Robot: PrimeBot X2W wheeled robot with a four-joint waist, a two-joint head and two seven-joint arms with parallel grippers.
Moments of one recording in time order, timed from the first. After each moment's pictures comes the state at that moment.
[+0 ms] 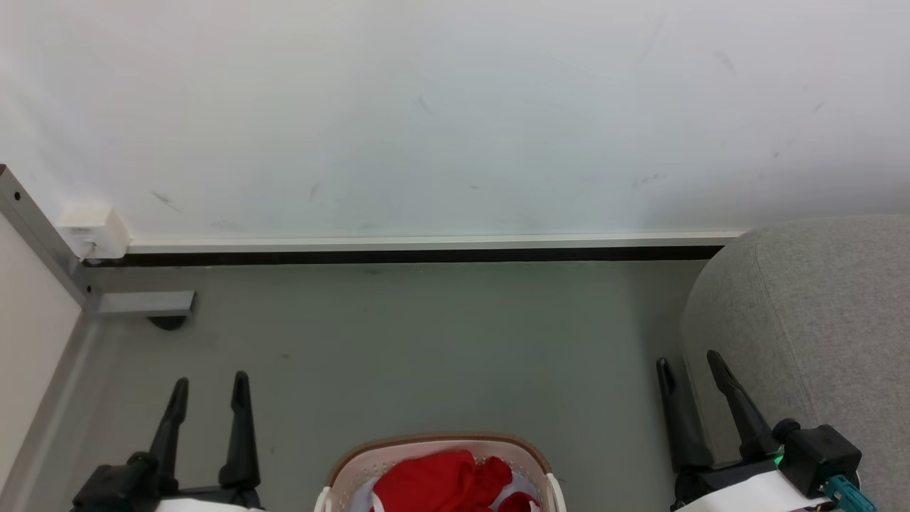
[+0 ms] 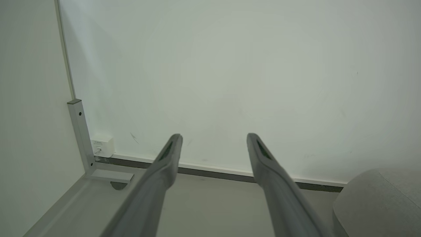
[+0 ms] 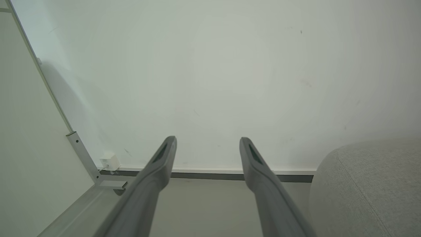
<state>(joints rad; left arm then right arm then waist) 0.01 0.05 0.07 0.04 -0.18 -0.06 -0.23 -0.12 -0.05 0.19 0.21 0.36 0.13 -0.23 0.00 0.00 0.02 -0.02</state>
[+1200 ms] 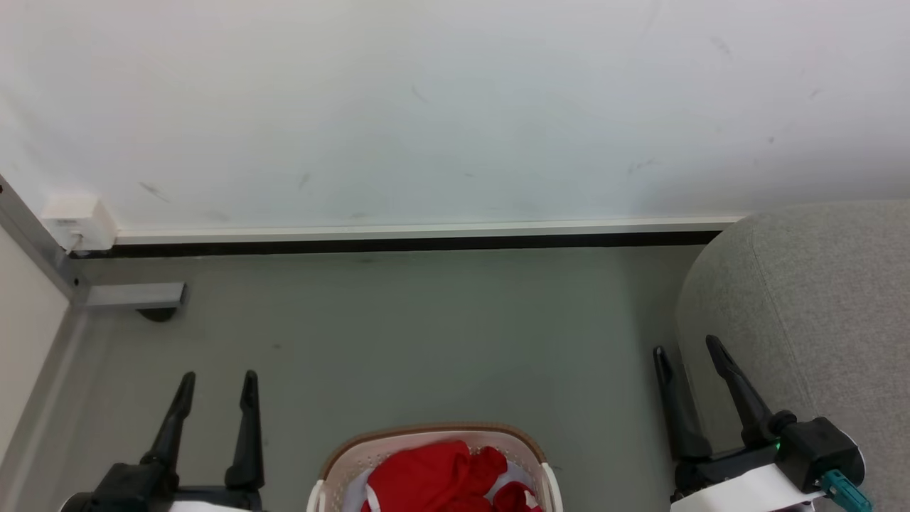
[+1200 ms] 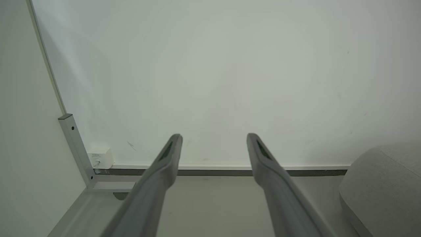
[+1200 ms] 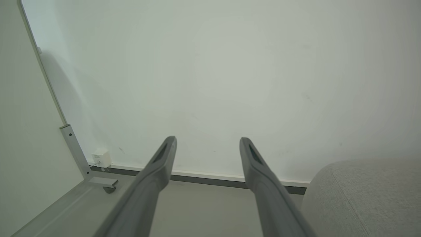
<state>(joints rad) 0.01 0.05 0.08 0.05 -0.06 -0.07 -0.26 -0.14 -0.05 0.20 0.20 0.27 0.13 -0.26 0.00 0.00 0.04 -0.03</state>
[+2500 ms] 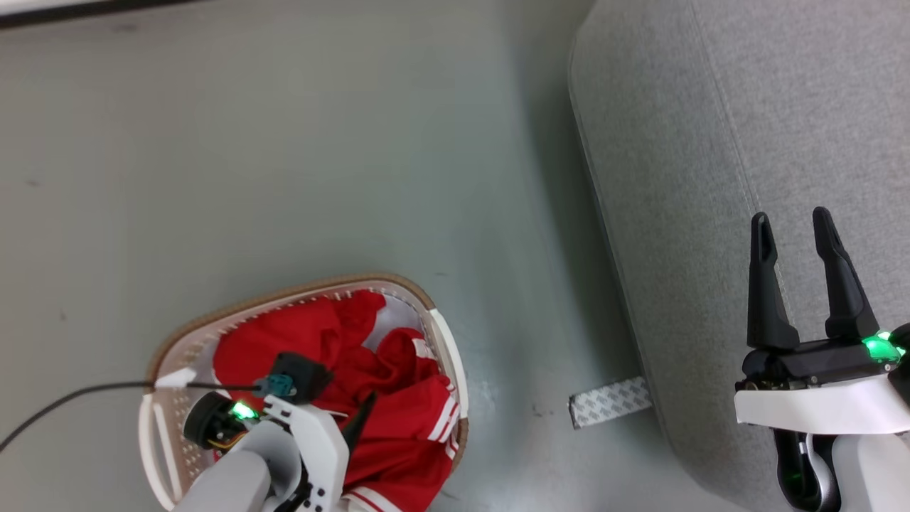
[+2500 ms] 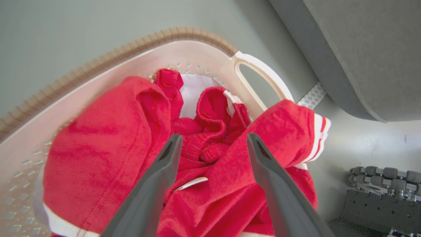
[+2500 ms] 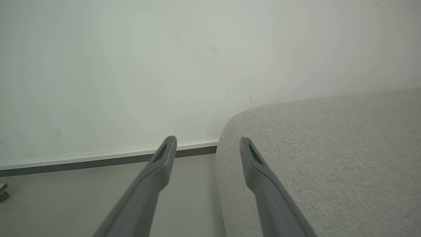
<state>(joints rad) -0.51 0.27 -0.57 0.72 -0.34 -0.13 -0.02 -0.29 -0.05 0.05 0.03 0.34 0.13 -0.26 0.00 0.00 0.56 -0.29</state>
